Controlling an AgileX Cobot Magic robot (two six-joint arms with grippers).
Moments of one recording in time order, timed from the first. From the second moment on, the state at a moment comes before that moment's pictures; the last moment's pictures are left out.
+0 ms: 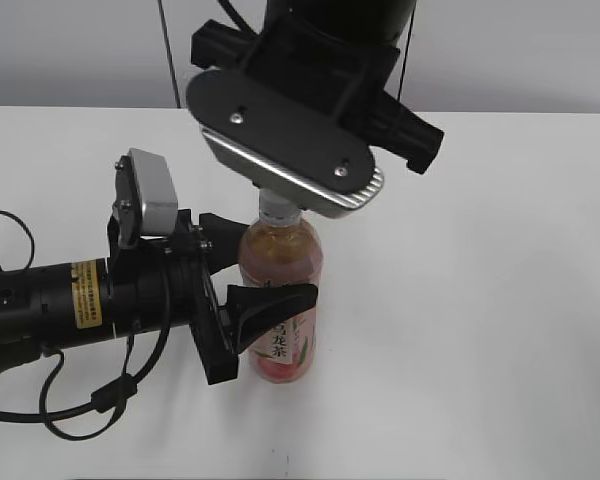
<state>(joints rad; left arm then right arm) -0.45 1.90 -0.53 0.87 -1.21 -0.30 0.83 1.81 -1.68 0.06 1.21 -2.02</state>
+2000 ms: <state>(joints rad) -0.45 1.90 -0.53 0.87 -1.21 -0.30 0.70 1.78 -1.74 0.03 1.22 -1.79</state>
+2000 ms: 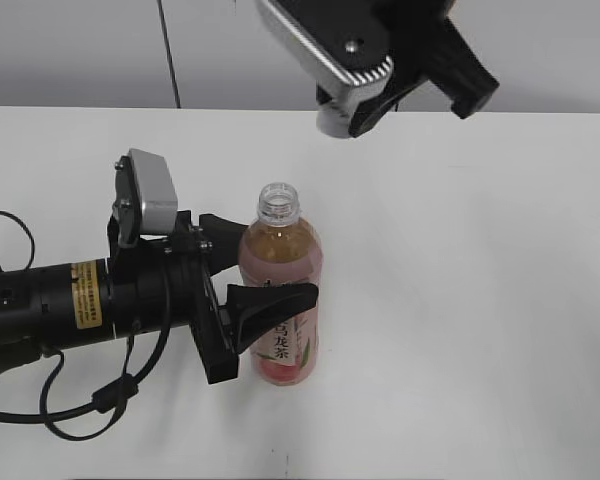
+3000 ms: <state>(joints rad) -0.45 1.90 -0.53 0.87 -1.21 -0.30 0.33 1.87 -1.28 0.07 1.11 -0.98</state>
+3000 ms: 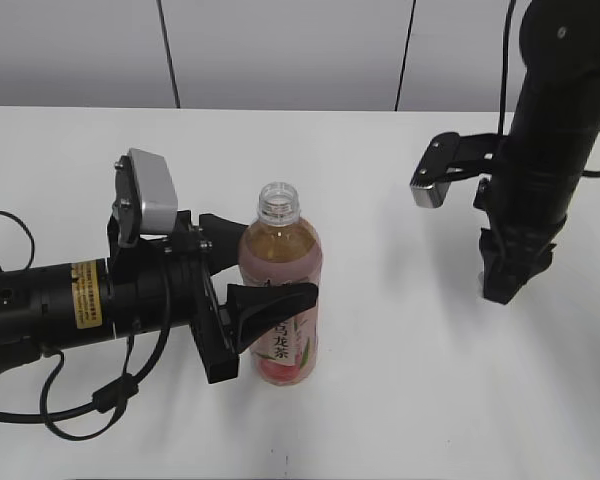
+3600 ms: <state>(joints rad) -0.45 1.90 -0.53 0.87 -1.21 -0.31 0.33 2.02 -1.26 0.07 1.07 -0.41</state>
